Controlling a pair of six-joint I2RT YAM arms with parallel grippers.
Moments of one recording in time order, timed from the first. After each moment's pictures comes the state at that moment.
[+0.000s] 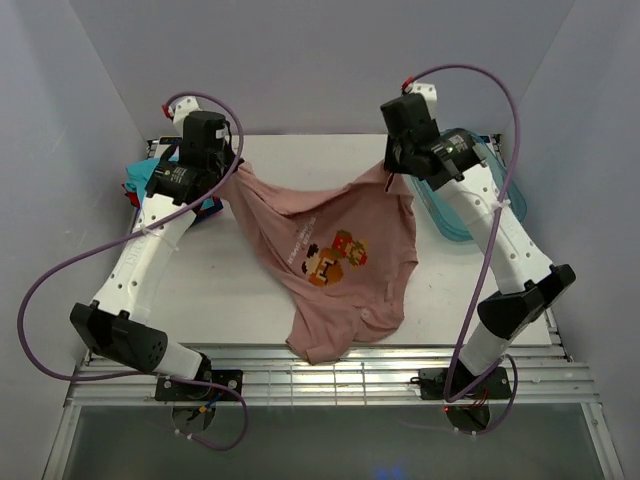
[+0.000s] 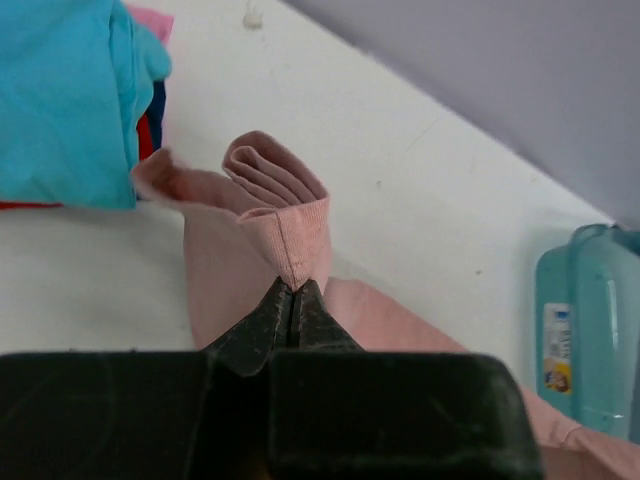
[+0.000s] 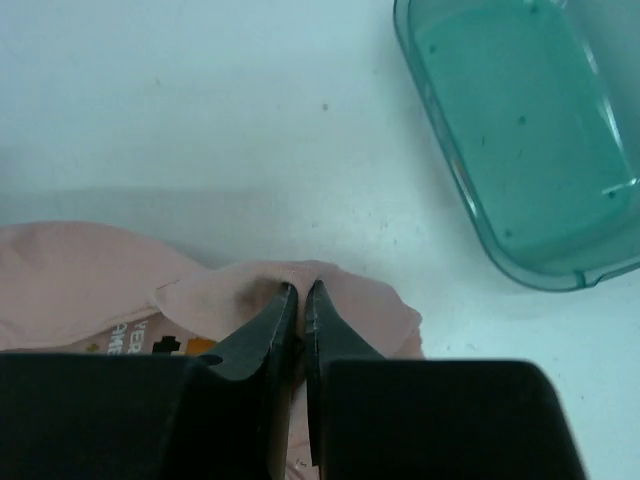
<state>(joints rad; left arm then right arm) -0.34 1.45 1.62 -0.74 -0.41 -0.66 0.63 1.65 1.96 -1.08 0.48 0.47</state>
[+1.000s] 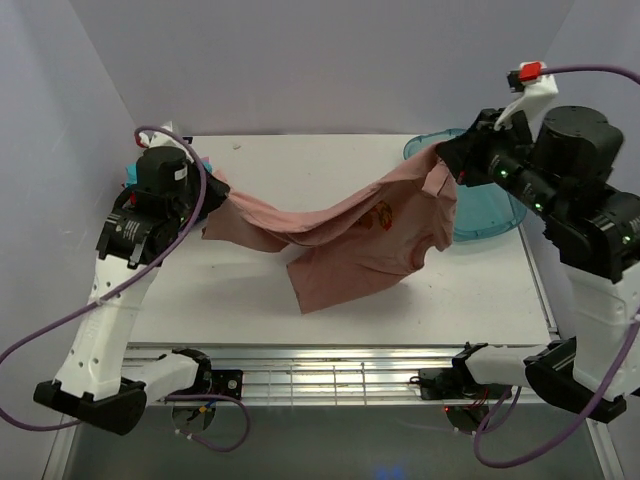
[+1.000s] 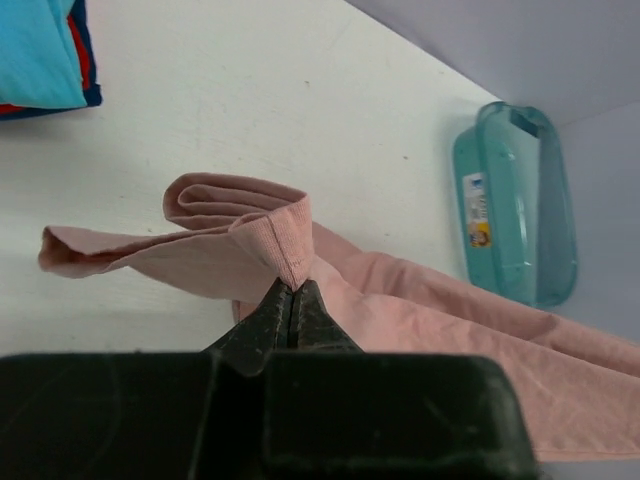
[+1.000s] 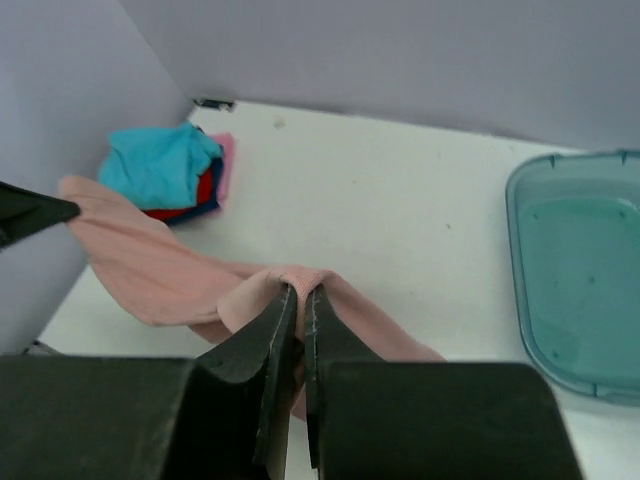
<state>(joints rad) -0.32 1.13 1.52 -0.86 -0.16 -0.65 0.54 1.26 2.14 -1.11 0.08 0.25</state>
